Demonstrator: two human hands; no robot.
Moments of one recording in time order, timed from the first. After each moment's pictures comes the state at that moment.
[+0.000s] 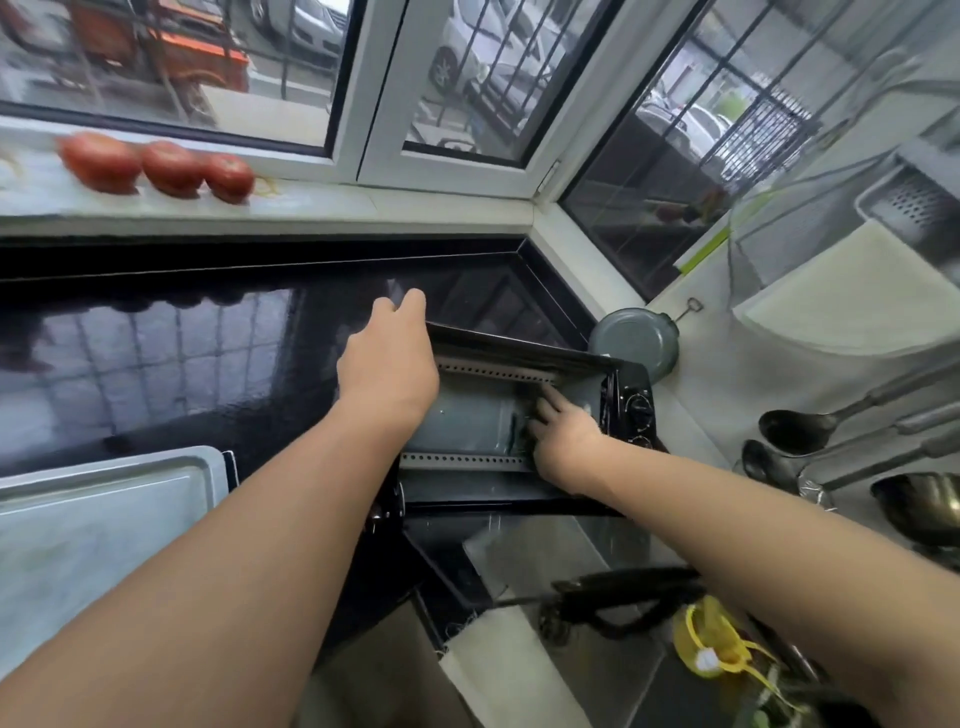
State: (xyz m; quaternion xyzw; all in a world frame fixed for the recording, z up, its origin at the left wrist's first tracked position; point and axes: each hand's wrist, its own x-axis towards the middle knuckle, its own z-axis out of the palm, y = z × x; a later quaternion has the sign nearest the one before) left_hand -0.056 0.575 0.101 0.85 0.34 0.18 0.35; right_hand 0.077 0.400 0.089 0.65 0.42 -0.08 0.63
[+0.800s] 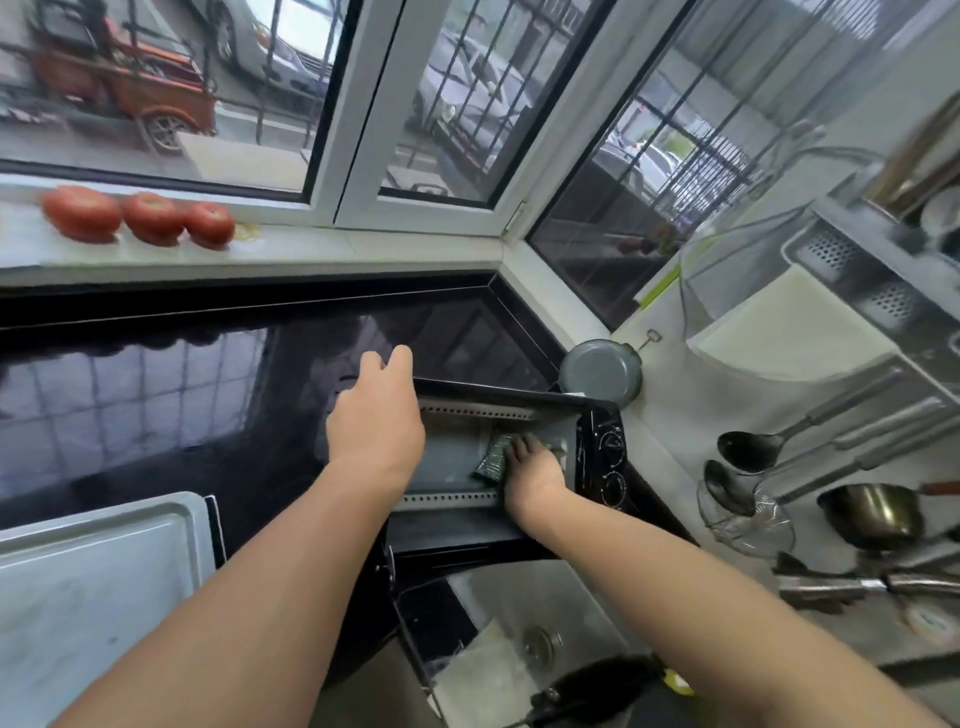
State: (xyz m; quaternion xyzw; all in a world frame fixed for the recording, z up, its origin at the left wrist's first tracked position) left_hand -0.072 0.563 0.106 0.85 0.33 0.18 0.36; right_hand 0.060 0.404 0.077 0.69 0.34 -0.07 0.63
